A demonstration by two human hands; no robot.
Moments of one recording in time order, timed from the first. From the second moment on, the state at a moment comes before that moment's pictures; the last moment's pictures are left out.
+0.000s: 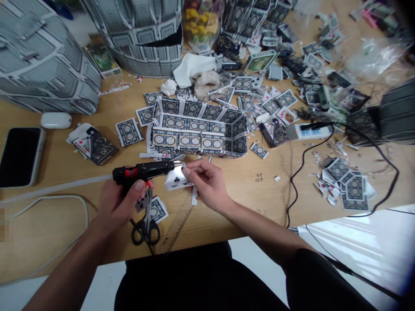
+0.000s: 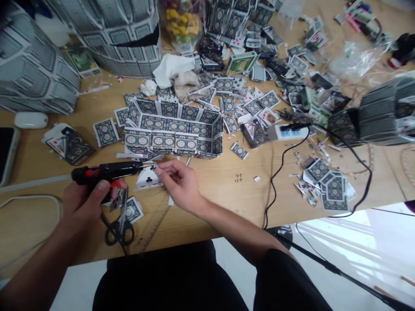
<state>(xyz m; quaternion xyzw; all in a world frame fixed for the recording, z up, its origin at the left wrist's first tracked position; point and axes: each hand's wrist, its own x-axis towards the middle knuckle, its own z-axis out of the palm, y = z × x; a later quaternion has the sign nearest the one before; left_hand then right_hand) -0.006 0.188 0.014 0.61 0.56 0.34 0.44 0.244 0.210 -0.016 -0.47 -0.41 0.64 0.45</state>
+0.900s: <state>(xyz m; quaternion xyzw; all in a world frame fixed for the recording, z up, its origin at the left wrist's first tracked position) -0.011 0.184 0.003 0.59 0.54 0.35 0.48 0.244 0.208 -0.015 -0.46 -0.43 0.62 0.46</state>
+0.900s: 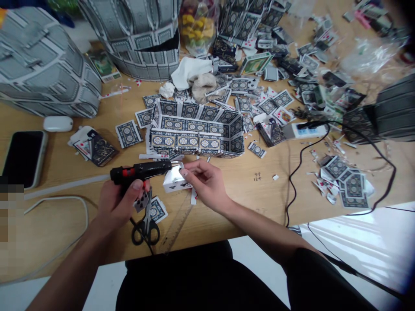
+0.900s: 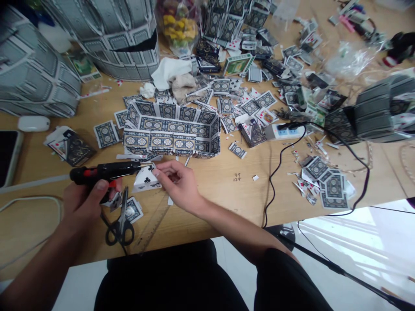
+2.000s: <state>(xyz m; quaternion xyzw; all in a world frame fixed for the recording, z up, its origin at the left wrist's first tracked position) -0.016 0.181 -0.004 0.60 0.55 0.35 0.46 0.245 0.208 -0.016 -0.46 -0.43 0.62 0.47</state>
